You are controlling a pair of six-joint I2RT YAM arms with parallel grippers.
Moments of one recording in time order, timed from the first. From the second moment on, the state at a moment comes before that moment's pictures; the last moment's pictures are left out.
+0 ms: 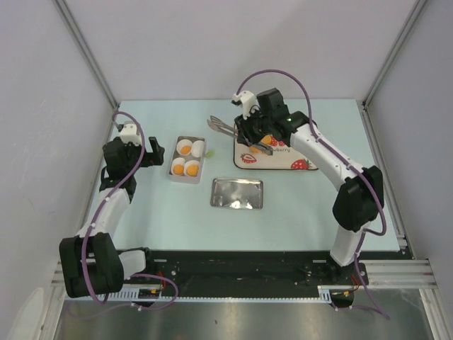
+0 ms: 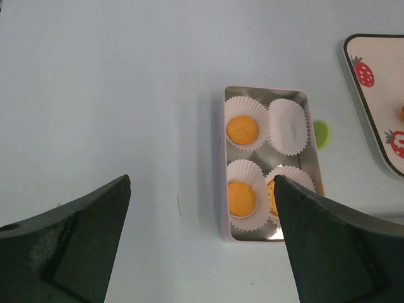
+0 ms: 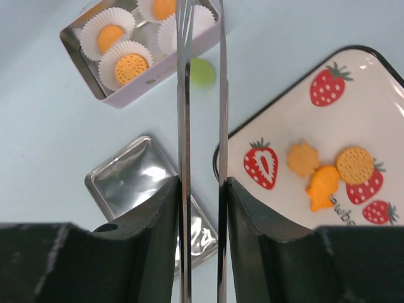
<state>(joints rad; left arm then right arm) 0.13 1.18 0.68 0.16 0.28 -0.03 0.54 1.78 1.68 -0.56 -0.32 -0.16</state>
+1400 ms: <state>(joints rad) 0.13 1.18 0.67 0.17 0.28 -0.03 0.57 1.78 1.52 -0.61 -0.28 -0.17</state>
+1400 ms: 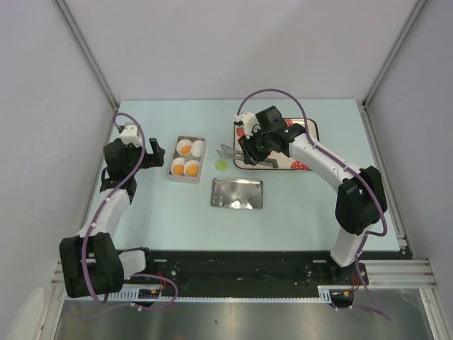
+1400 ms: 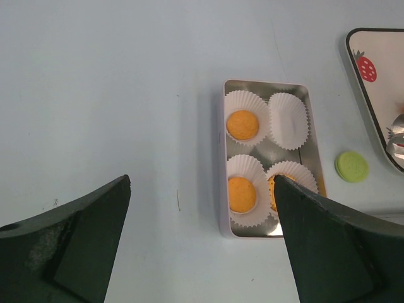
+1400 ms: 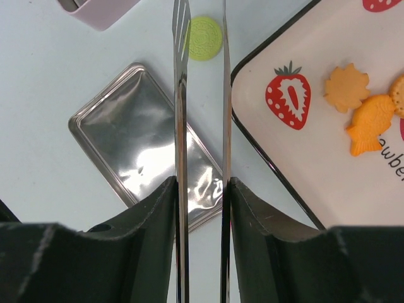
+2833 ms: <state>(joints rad) 0.13 1.18 0.67 0.17 0.28 -0.03 0.58 1.87 1.48 -0.60 -0.30 -0.19</state>
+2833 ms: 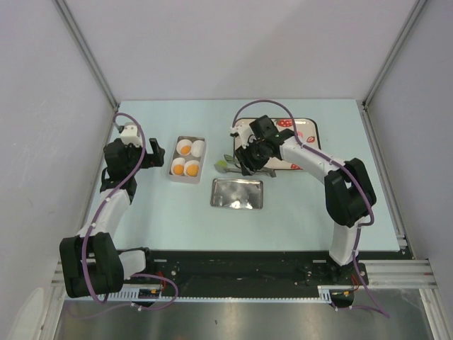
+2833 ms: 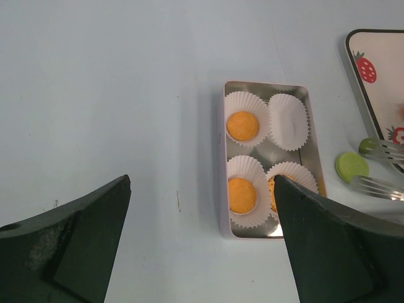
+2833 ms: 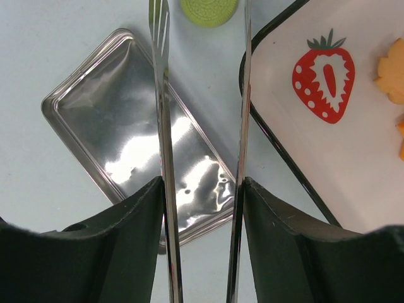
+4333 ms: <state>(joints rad) 0.13 1.18 0.67 0.18 0.27 -0.03 0.64 1.89 1.48 -0.59 -0.19 -0.22</state>
